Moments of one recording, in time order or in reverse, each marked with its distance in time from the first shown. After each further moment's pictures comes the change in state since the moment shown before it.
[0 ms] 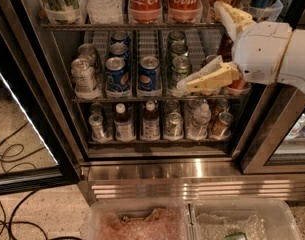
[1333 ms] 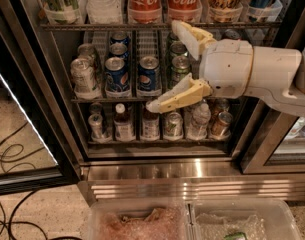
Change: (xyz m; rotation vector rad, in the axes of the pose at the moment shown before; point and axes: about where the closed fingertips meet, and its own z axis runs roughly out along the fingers) arm -0.023 0.065 0.037 -0.227 -0.198 0.095
